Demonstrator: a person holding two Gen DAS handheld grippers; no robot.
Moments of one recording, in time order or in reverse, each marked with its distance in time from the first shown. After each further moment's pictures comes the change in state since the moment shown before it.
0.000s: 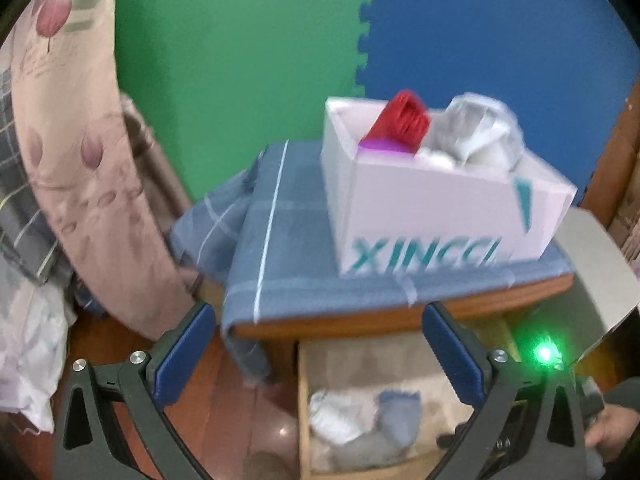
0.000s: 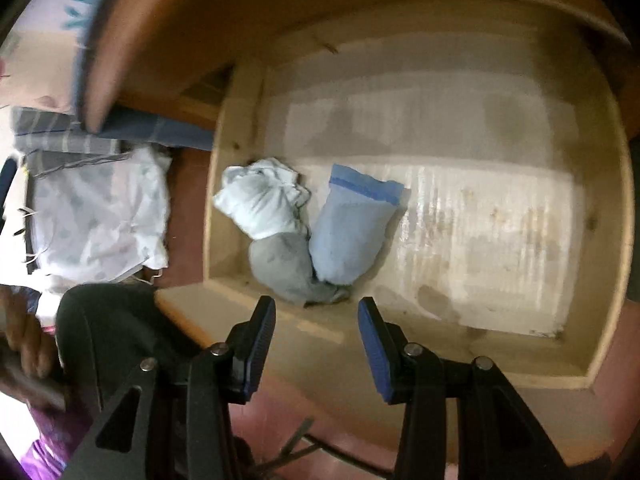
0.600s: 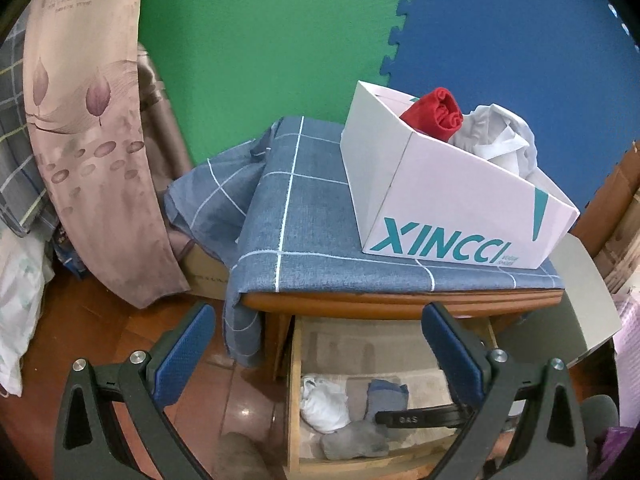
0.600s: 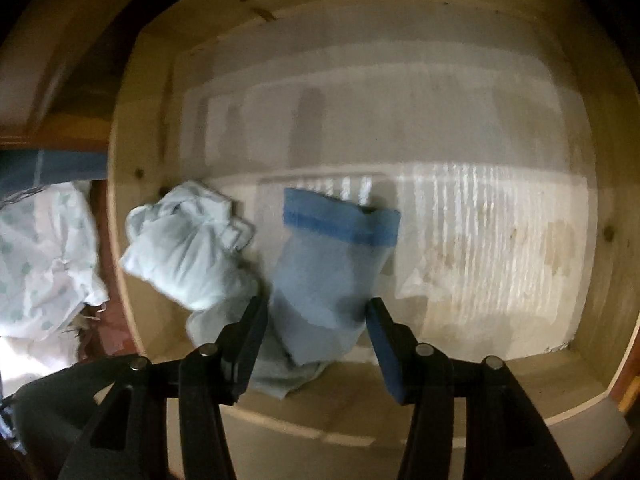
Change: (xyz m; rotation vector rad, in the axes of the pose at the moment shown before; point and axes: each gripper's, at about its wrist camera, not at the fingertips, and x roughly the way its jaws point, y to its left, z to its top) left arm 0.006 0.035 -0.008 -0.147 0.040 -0.094; right arm 0.073 0.007 0.046 0.160 0.053 -0.257
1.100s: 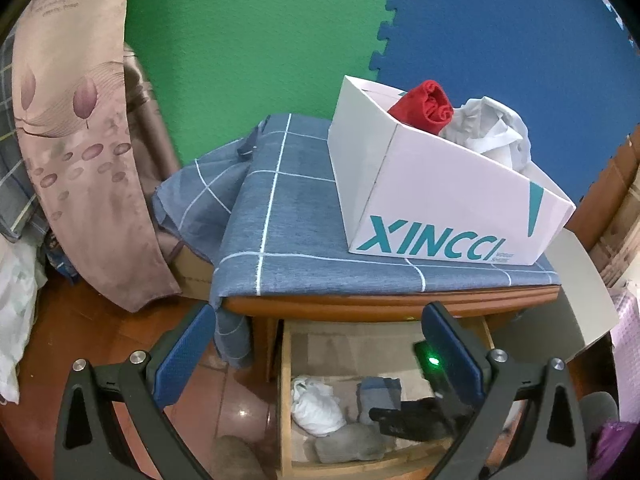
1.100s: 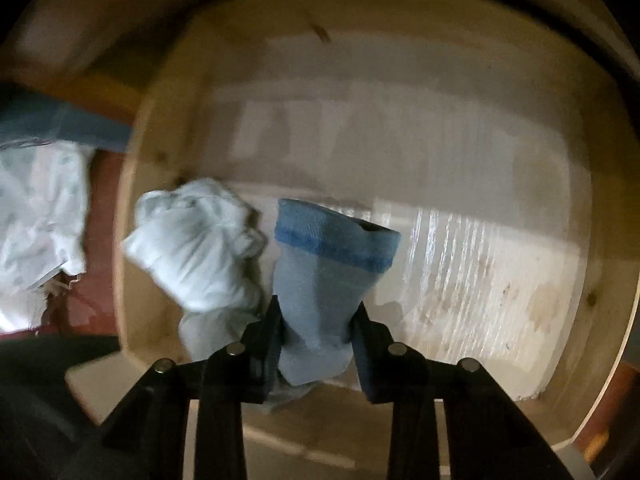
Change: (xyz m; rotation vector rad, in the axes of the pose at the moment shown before) left arm 0.007 -0.009 0.001 0.022 0.004 -0.026; right arm -0.015 0.016 -0.014 -0.212 -0.116 -0.014
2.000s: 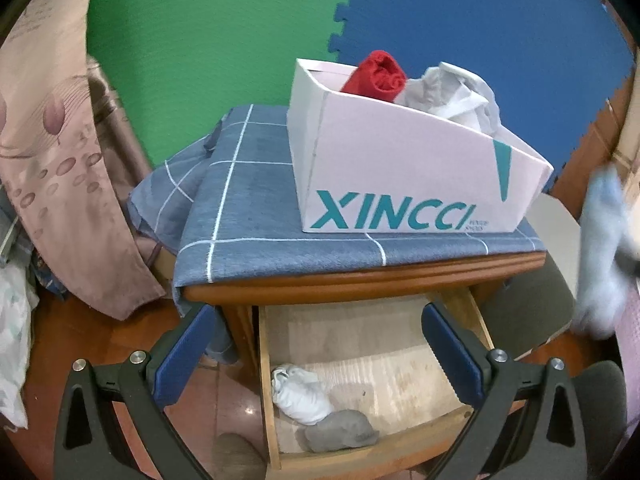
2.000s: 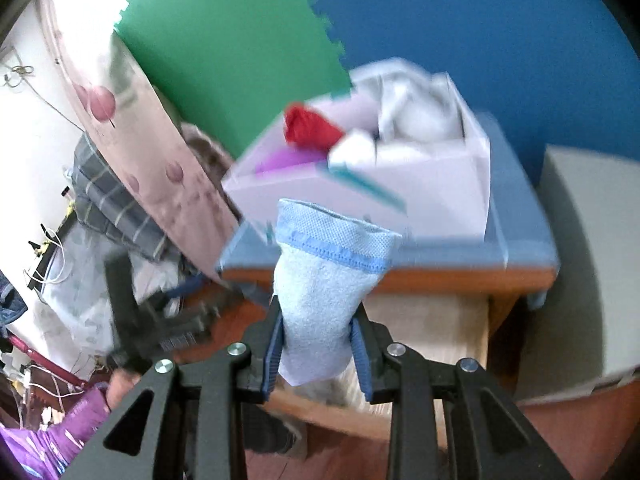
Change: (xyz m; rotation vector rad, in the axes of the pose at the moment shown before) left arm 0.005 -0.031 -0.010 0.114 0.047 -0.044; right arm -0.321 -0.023 -0.091 -0.068 -0.692 0.157
